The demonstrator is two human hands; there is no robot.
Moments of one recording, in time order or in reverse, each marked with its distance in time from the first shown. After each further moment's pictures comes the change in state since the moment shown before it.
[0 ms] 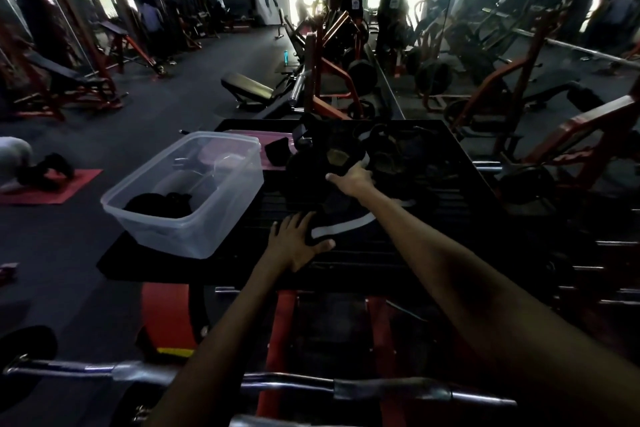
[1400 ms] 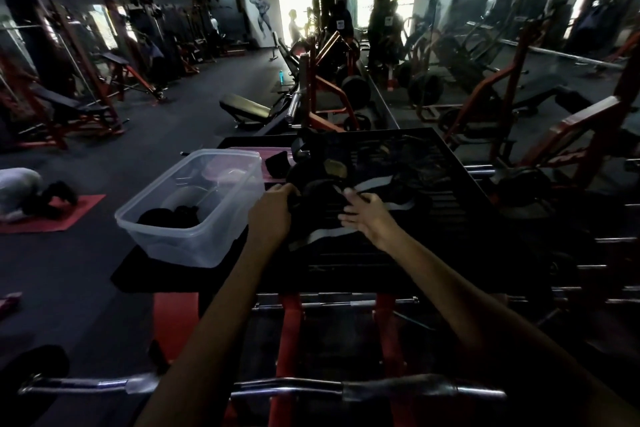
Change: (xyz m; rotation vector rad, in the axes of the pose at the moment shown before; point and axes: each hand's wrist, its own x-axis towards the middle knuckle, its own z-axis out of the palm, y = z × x) left_hand -0.018 0.014 -0.078 -0.011 0.483 0.108; right_hand -0.082 0.042 -0.009 0.929 -0.205 -0.025
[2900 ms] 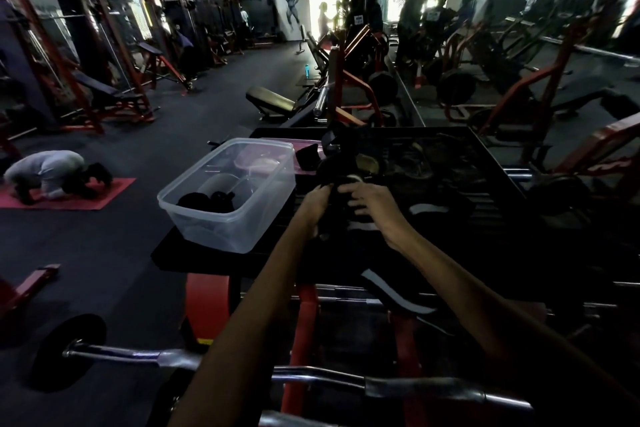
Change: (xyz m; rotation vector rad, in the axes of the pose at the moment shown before) left_hand 0.015 0.008 0.017 -1.216 -0.303 -0.642; right_hand -0.034 -0.018 0.049 -0.253 -0.070 -0.214
